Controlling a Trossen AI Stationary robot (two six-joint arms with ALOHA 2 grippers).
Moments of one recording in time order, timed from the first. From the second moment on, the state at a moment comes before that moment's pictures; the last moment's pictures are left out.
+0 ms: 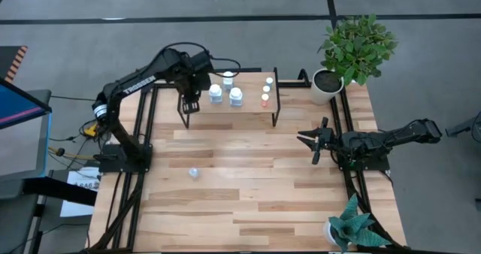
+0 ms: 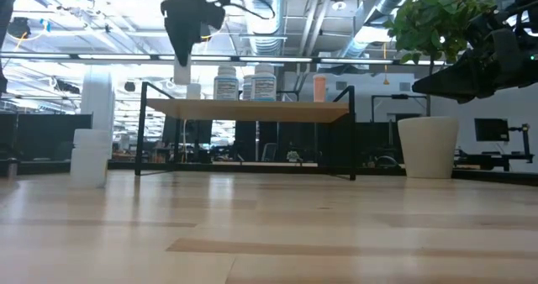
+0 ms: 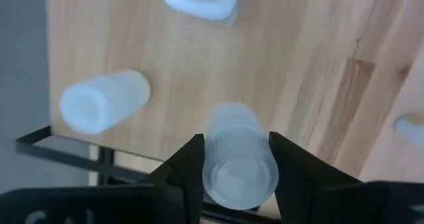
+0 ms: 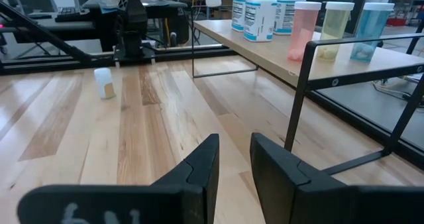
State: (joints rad) left arm 0.55 1.68 1.79 -1.55 -0.09 0.34; right arm 0.17 0.24 0.00 0.09 0.52 0.08
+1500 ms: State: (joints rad) left arm 0.49 1.74 2.00 -1.57 -0.04 0.25; right arm 0.17 0.24 0.00 0.09 0.52 0.08
